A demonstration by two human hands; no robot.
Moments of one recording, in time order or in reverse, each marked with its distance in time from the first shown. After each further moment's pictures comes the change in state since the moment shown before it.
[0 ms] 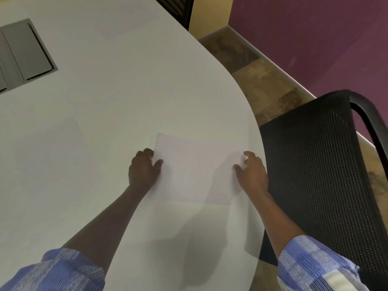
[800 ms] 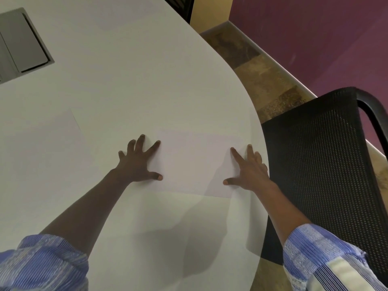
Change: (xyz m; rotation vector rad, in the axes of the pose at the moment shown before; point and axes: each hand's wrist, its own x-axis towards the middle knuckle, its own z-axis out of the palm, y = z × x) left_hand 0.032 -0.030 -0.028 0.551 -0.378 0.271; right_hand 0.011 -0.003 -0.002 -0.535 -0.390 -0.198
